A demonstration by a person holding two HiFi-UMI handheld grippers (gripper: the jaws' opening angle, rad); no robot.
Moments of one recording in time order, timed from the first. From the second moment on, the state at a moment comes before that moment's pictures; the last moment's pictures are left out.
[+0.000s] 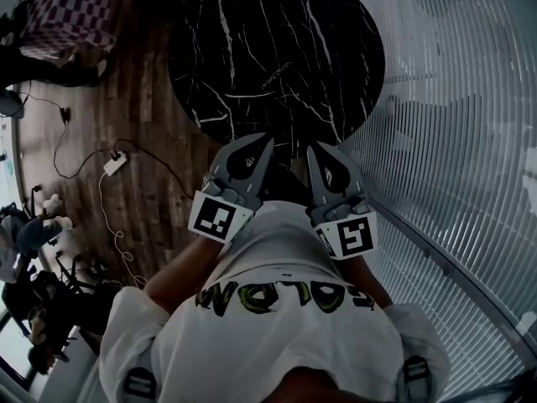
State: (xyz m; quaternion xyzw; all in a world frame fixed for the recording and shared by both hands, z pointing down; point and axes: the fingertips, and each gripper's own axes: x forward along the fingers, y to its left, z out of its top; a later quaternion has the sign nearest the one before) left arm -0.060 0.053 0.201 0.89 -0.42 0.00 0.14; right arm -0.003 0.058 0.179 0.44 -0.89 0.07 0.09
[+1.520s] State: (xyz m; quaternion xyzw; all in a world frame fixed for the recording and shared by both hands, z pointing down) left arm -0.045 -0.052 0.459 0.86 -0.43 0.17 0.22; right arm 0.065 -0.041 0.410 0.45 -0.86 0.15 0.19
